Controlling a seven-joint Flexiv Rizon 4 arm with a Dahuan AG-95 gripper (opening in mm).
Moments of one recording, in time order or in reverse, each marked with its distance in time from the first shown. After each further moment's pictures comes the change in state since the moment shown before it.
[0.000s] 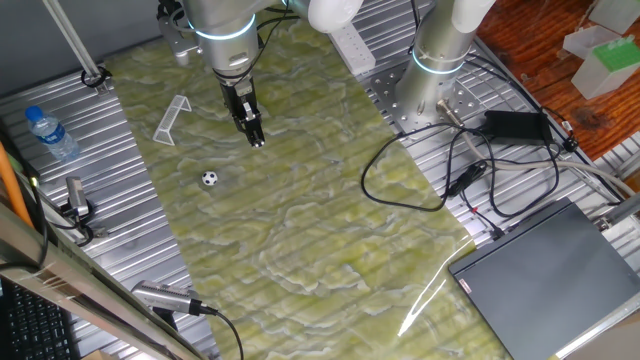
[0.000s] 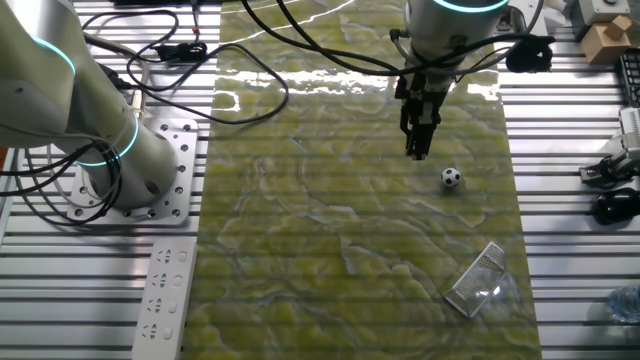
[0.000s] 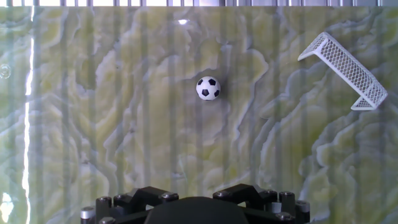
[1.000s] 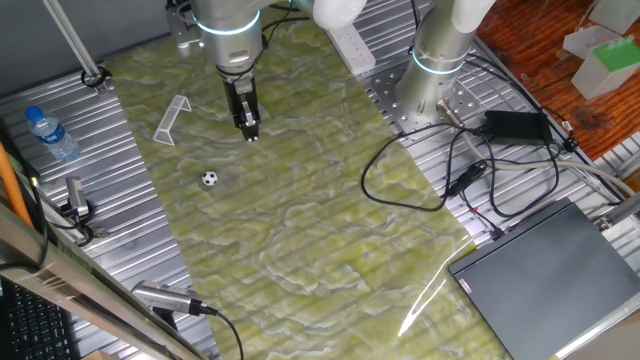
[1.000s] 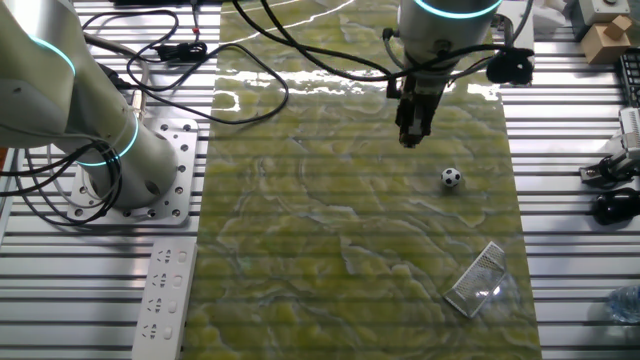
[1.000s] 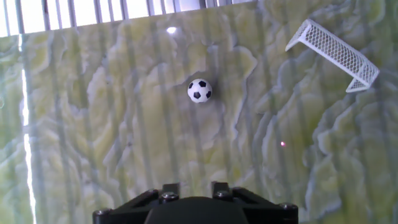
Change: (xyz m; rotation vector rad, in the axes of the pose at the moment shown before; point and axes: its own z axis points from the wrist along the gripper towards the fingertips) arm -0.002 -0.001 0.010 -0.010 -0.056 0.133
